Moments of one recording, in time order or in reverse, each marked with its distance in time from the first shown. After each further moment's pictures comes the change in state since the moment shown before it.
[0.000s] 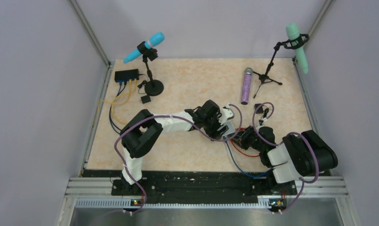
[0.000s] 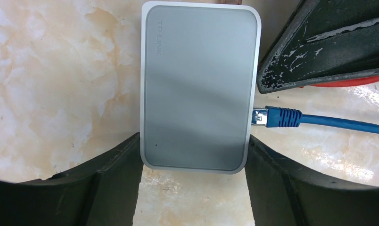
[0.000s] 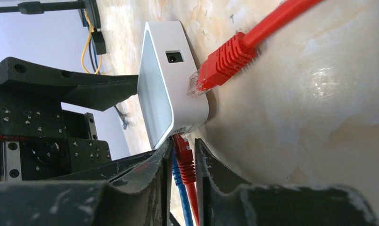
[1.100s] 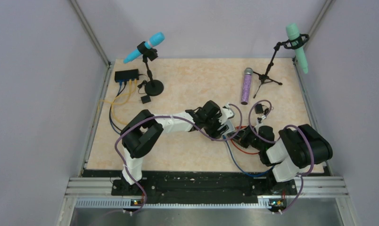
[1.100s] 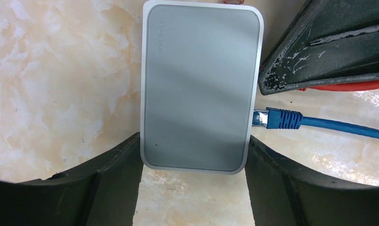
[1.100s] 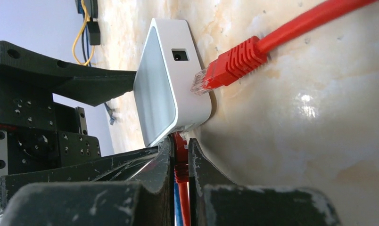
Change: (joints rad) left arm -0.005 0.005 0.000 0.010 -0.065 -0.016; right arm -0.003 0.100 0.015 0.097 -0.028 -0.106
